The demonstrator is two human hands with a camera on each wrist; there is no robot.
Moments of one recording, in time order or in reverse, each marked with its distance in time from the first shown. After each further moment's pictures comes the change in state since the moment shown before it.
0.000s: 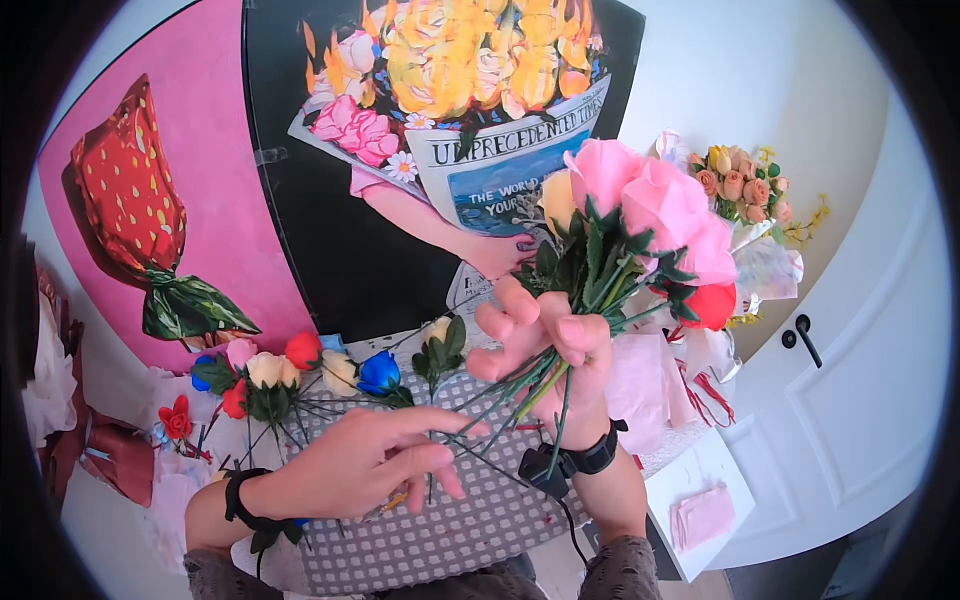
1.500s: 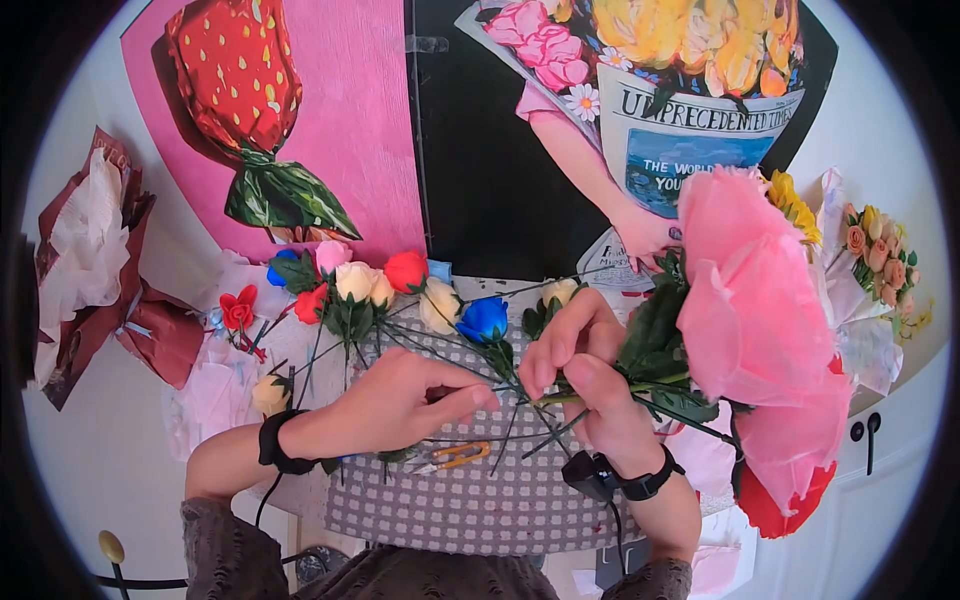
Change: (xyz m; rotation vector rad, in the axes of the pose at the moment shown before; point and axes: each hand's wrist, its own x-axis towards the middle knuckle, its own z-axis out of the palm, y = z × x) left_hand -0.024 -0.083 -0.019 0.314 0.435 -0.030; right_hand 0.004 0.067 -0.004 -0.614 0.125 0.069
